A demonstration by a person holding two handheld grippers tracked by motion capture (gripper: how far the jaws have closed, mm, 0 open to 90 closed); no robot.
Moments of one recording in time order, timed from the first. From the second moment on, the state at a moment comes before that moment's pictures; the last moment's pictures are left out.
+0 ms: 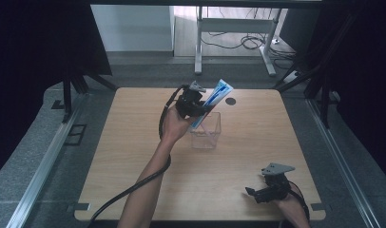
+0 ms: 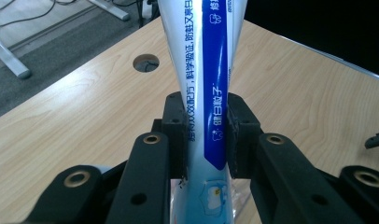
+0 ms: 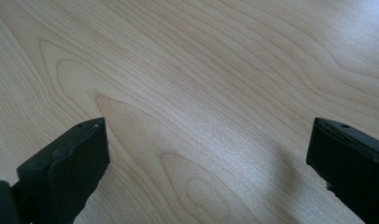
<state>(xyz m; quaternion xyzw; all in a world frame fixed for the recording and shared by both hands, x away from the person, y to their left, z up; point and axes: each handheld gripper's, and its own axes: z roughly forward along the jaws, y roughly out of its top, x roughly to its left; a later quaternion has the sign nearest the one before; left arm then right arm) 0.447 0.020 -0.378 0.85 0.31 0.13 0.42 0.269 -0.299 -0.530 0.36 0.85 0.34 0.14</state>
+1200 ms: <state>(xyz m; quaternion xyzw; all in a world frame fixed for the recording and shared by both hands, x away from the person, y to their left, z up) 0.459 -0.008 -0.420 0.85 0.30 0.15 0.42 0.267 -0.297 -0.527 0.35 0.86 0.34 0.16</state>
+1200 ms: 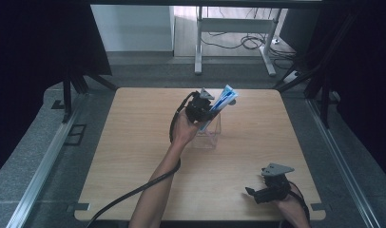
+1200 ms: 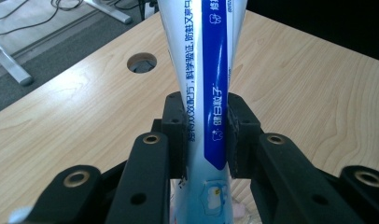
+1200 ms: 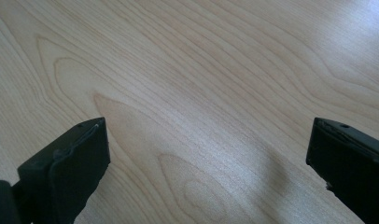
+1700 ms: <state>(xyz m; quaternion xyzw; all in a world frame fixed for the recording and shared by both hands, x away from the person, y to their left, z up) 0.456 -0.011 -0.435 0.86 0.29 0.15 0.40 0.267 -0.297 -0.527 0.35 0.86 0.34 0.16</state>
